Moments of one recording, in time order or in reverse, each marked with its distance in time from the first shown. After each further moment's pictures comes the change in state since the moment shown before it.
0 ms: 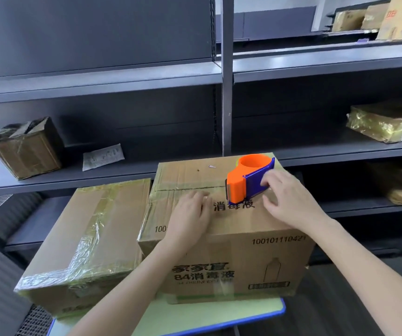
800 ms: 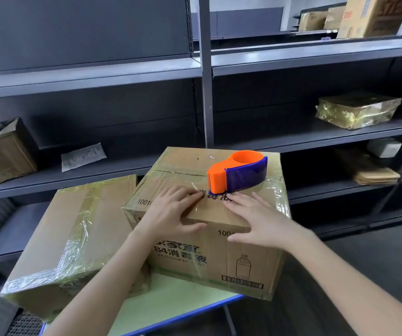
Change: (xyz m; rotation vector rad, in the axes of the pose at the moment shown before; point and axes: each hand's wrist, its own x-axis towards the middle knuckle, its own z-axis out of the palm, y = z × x) left_hand -0.012 -0.042 -0.018 0.365 -0.127 0.558; right_hand -0.052 -0.066 0.001 0.006 -0.536 0.055
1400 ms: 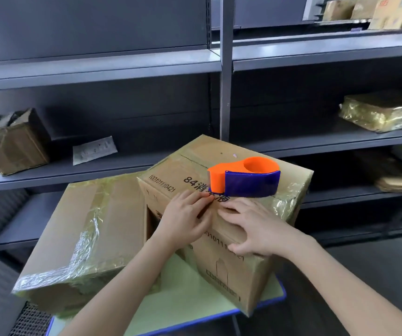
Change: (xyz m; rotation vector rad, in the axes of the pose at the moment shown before) left_hand 0.011 -0.001 0.006 -0.179 0.120 -0.119; right_hand 0.045 -0.021 -0.004 -0.017 -0.011 -0.124
